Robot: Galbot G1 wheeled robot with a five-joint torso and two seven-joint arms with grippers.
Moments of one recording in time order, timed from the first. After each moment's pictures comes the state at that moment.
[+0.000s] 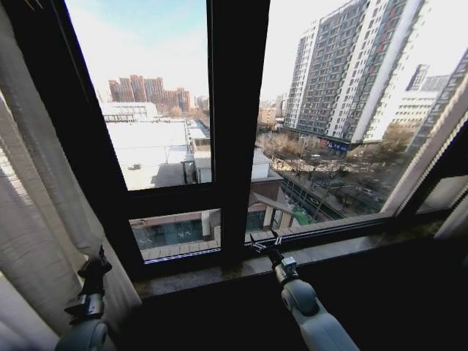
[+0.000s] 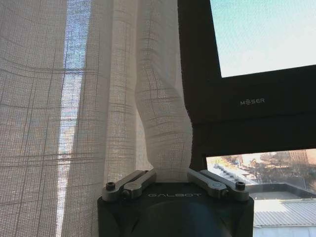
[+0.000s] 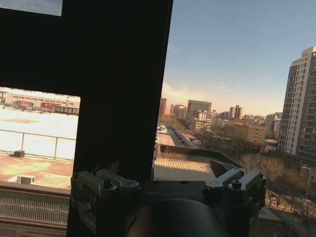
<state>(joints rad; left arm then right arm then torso) 1.44 -1.26 -0.85 -1.82 -0.26 -0.26 -0.17 -1.11 1.23 0.28 1.71 0.19 0.00 0.06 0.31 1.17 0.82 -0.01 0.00</state>
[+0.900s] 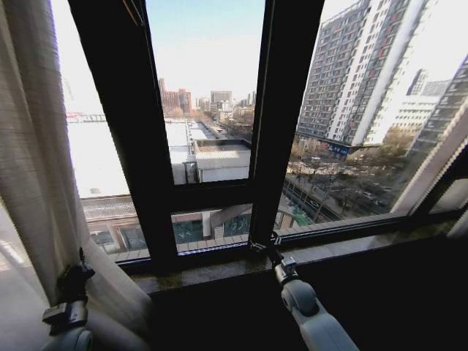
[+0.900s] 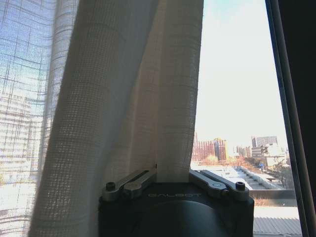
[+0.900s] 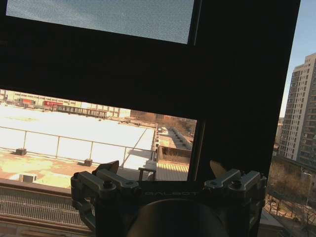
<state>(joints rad) 1.47 -1.25 -0.94 -1.82 -0.30 -0.27 -0.18 -1.11 1.23 0.28 1.71 0.19 0.00 0.06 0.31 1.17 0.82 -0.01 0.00</state>
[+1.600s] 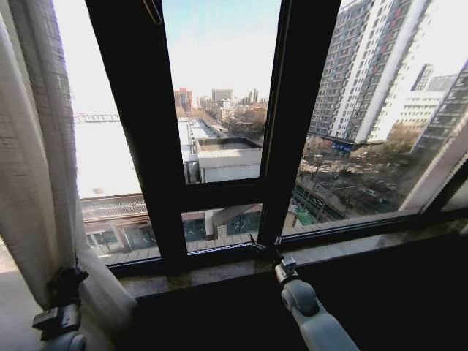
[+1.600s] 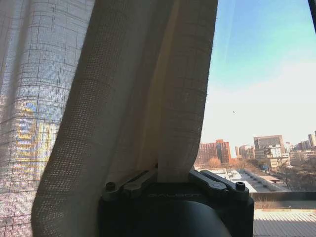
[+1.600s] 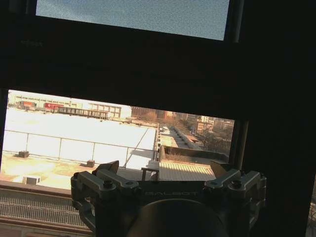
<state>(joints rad) 1.51 -1.25 -0.96 -1.83 -0.31 -0.28 -0.18 -1.11 1.23 0.28 1.71 0.19 0.00 0.06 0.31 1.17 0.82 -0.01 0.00</state>
